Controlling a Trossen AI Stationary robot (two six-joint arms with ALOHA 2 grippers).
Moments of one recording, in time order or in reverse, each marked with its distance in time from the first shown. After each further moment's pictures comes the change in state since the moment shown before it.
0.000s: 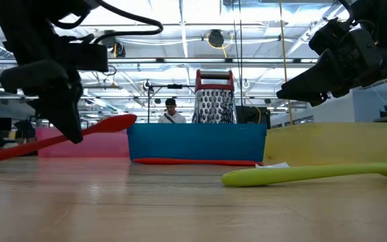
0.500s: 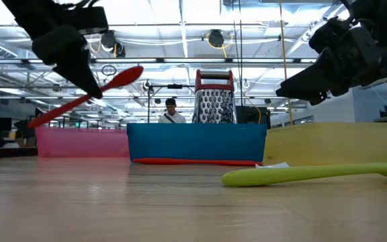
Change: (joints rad) left arm 0.041 -0.213 0.001 -0.042 -0.215 0.119; right arm 0.000 0.000 0.000 0.013 0.003 0.000
